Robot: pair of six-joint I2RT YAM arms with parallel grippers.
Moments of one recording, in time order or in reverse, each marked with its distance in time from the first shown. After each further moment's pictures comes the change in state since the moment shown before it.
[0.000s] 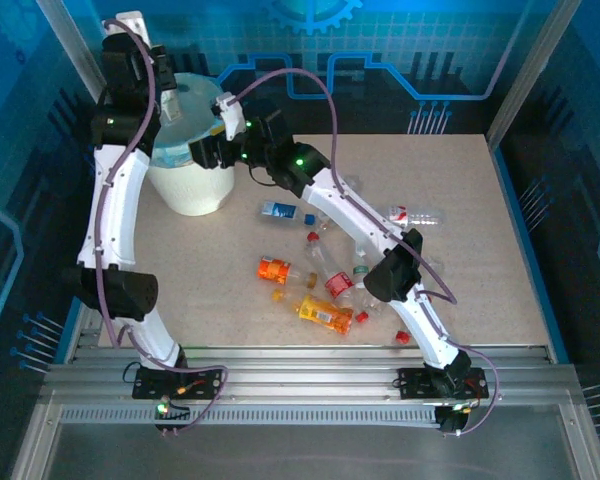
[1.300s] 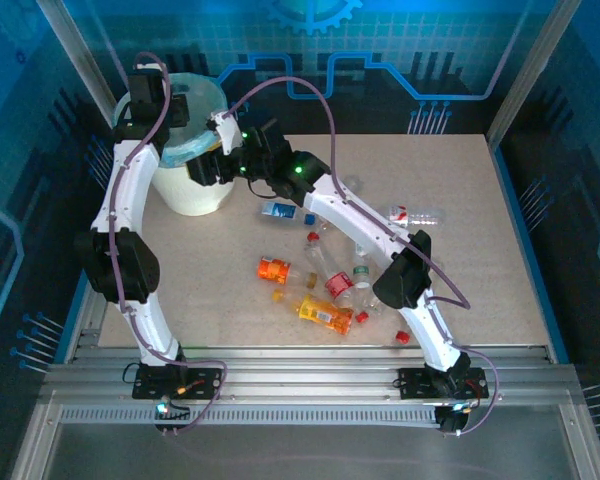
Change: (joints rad) left arm 0.088 0.135 -0.192 -0.008 0.143 -0.008; right arm 0.040 -0.115 -0.174 -0.005 -0.037 0.031
